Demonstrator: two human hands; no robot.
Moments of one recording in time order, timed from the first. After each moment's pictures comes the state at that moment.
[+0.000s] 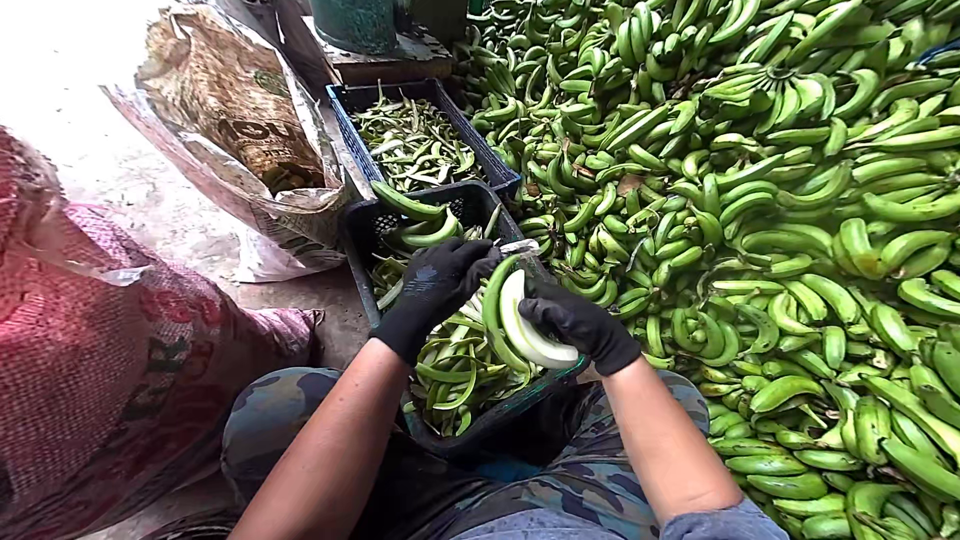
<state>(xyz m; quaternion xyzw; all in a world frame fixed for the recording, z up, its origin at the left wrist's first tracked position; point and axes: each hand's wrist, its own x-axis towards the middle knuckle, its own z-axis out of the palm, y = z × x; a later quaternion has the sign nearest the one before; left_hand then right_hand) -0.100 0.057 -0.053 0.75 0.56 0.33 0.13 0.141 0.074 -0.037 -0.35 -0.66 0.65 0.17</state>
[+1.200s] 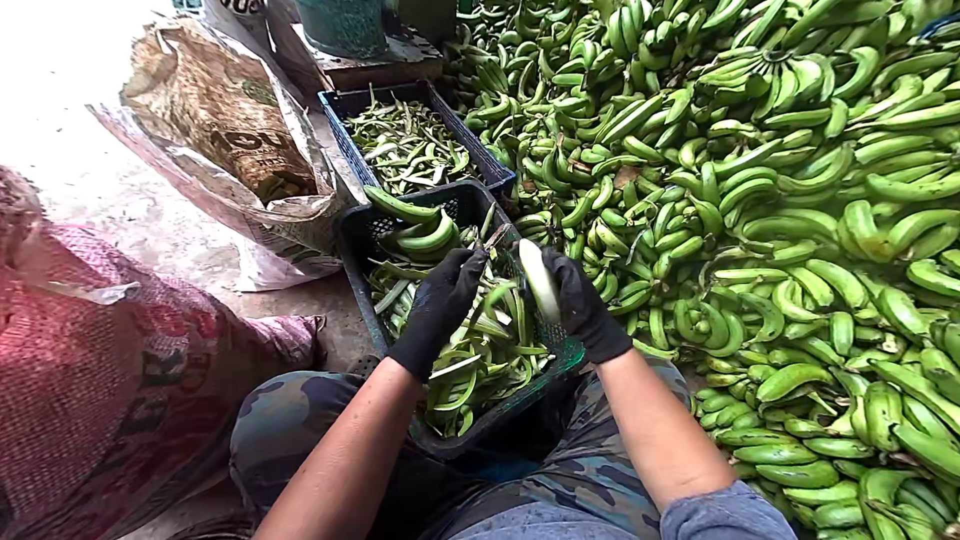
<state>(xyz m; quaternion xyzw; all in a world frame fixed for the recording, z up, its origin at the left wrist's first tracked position) -0.076 0.039 -0.062 0.60 0.60 0.42 0.33 0.141 0.081 -0.045 -0.39 -0.68 0.48 0.39</state>
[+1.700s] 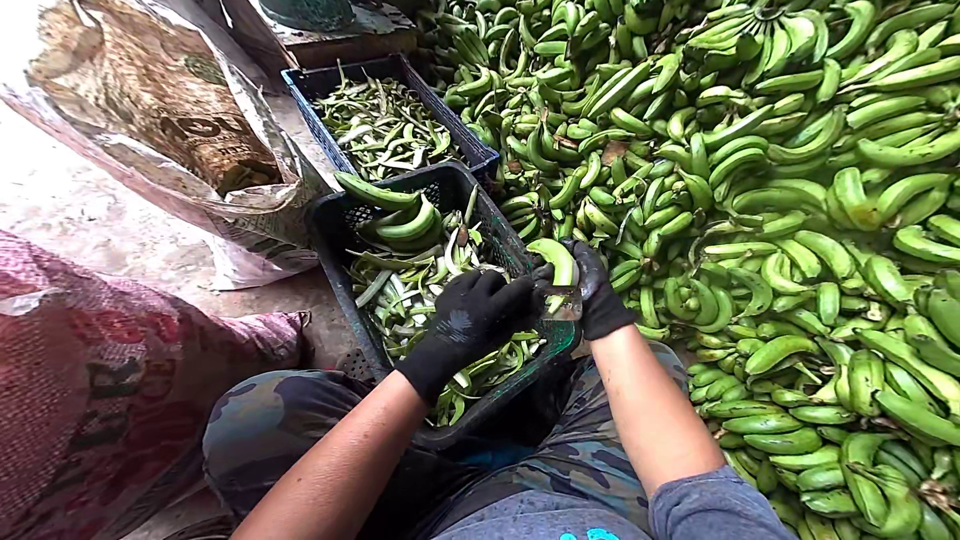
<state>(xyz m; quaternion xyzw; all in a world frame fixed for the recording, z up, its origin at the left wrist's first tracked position) -0.031 0.026 -0.080 0.83 0.42 0.36 0.03 0.169 0.096 -0.053 -0.38 -0.20 0.77 0.47</state>
